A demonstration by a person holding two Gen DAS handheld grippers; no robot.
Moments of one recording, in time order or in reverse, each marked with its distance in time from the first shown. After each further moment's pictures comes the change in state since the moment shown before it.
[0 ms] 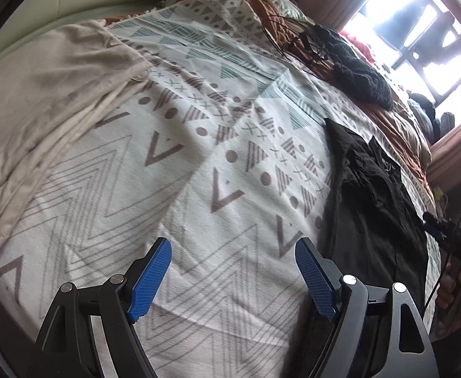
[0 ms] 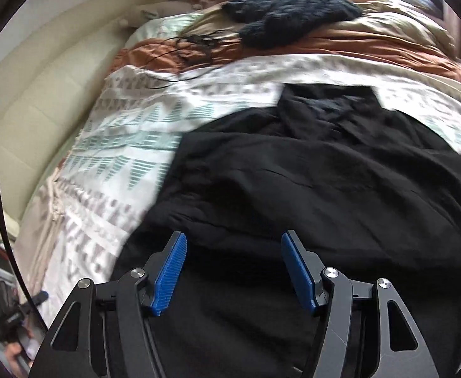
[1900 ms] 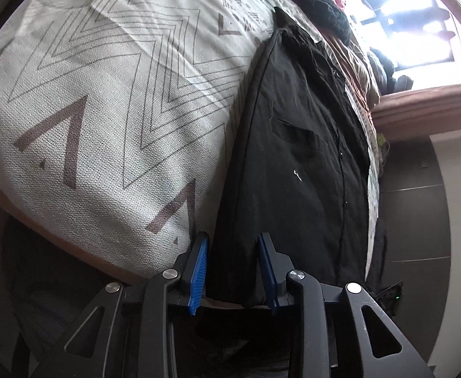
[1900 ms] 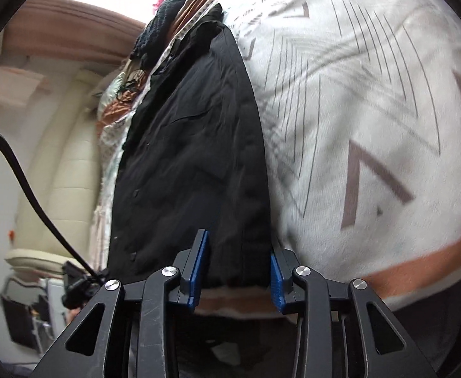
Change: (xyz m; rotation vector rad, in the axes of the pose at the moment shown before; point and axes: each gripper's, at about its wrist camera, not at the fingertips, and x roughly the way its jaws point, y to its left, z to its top) left arm -0.019 -0.001 -0.161 -0.076 0.380 -0.333; right arm -0.172 -0.231 -0.373 0.605 -0.025 0.279
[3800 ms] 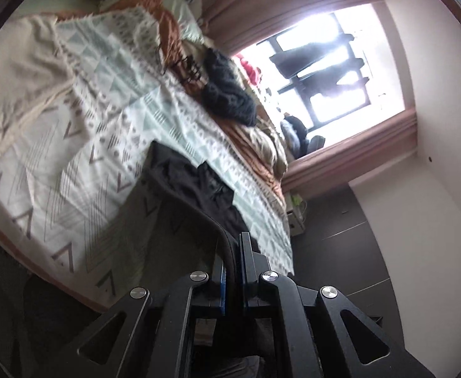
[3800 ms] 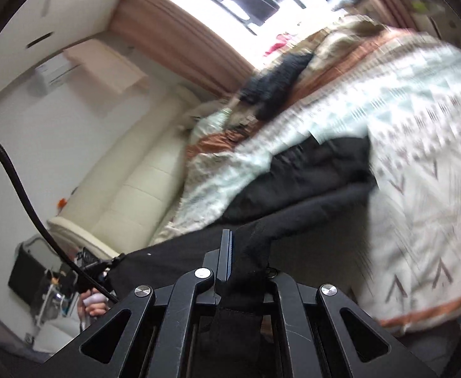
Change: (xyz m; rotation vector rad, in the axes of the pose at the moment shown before) left arm -0.219 -0.092 0.022 0.118 -0.374 -0.330; right arm -0.128 0.213 0.002 -0.368 -0.261 0.241
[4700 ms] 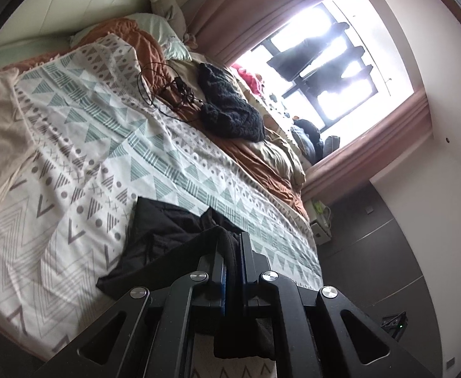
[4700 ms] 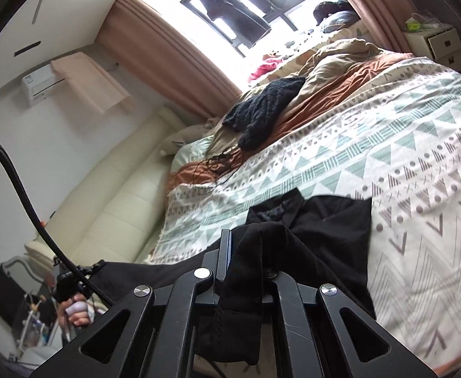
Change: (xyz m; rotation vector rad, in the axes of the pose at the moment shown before) left arm 0.102 -0.024 0.082 0.133 -0.041 0.112; right arm 0.063 -0.026 0.073 0.010 -0.087 -0.102
